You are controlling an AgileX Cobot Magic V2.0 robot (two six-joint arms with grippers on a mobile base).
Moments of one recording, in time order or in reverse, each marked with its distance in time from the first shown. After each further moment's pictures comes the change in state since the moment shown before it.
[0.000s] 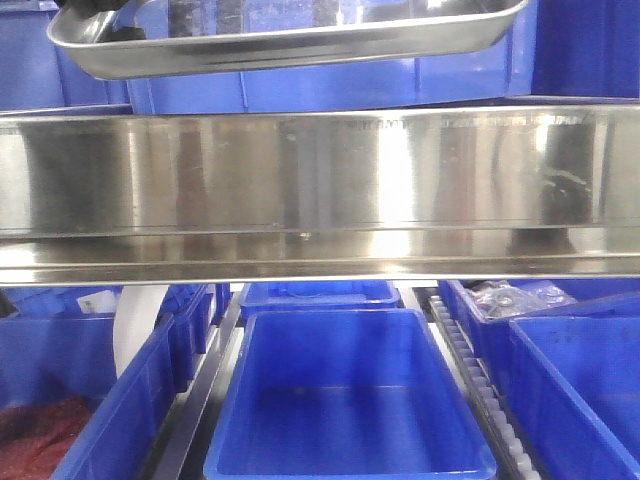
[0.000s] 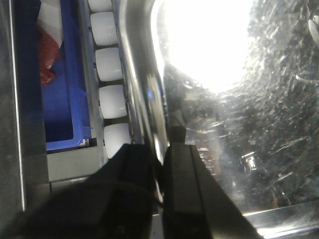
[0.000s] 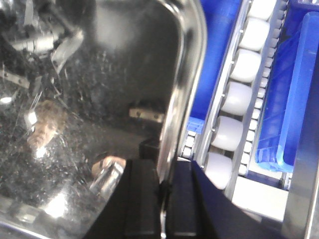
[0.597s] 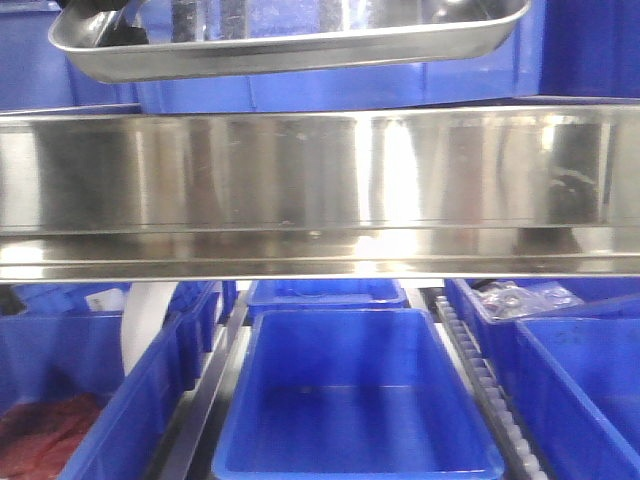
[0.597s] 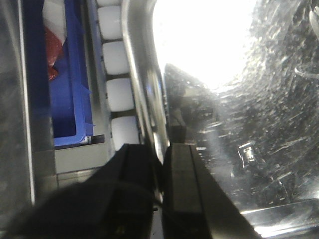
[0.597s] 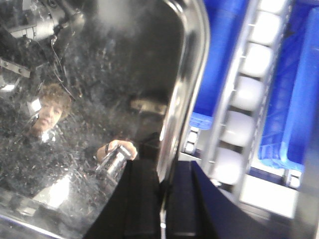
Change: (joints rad) left arm 0.000 0.002 0.000 0.000 0.000 0.000; right arm 0.000 0.000 0.000 0.000 0.011 0.001
